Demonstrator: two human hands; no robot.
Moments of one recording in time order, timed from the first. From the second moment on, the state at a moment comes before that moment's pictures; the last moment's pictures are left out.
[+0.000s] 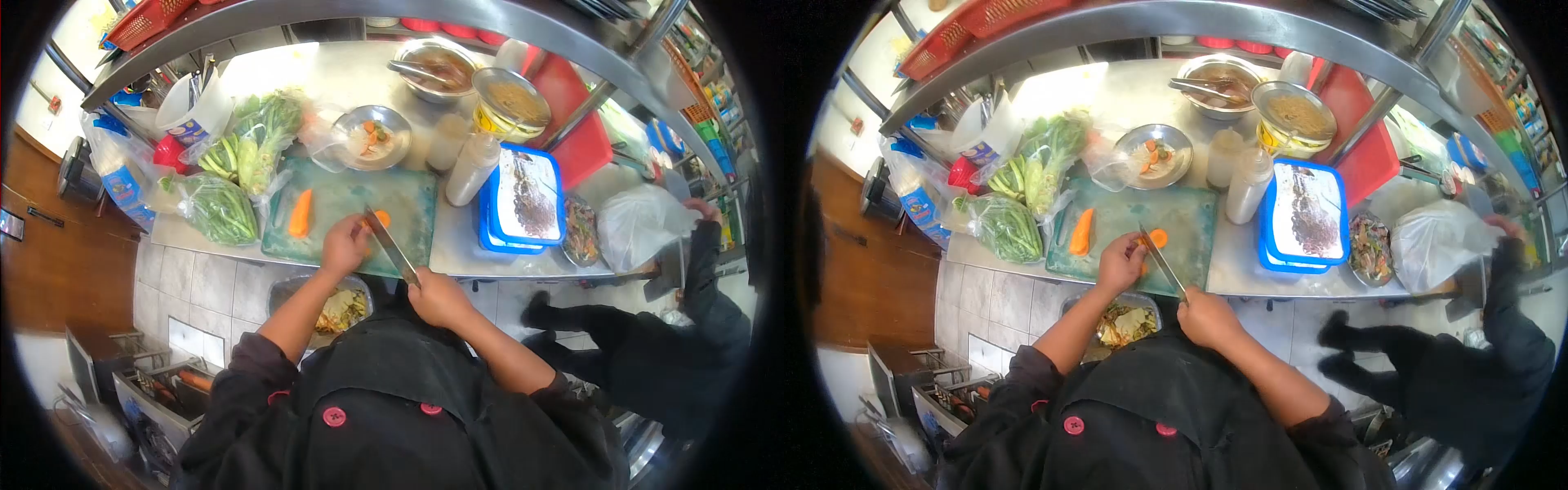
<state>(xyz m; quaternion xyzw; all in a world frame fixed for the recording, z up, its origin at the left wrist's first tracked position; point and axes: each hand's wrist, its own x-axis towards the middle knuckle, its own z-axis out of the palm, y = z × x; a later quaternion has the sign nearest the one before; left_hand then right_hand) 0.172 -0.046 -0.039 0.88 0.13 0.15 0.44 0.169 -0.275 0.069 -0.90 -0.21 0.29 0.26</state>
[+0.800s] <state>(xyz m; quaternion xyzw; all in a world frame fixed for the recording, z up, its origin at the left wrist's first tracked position) 0.171 -0.040 -0.058 0.87 0.05 0.21 0.45 0.192 -0.256 0.092 -0.88 -0.23 0.35 0.21</state>
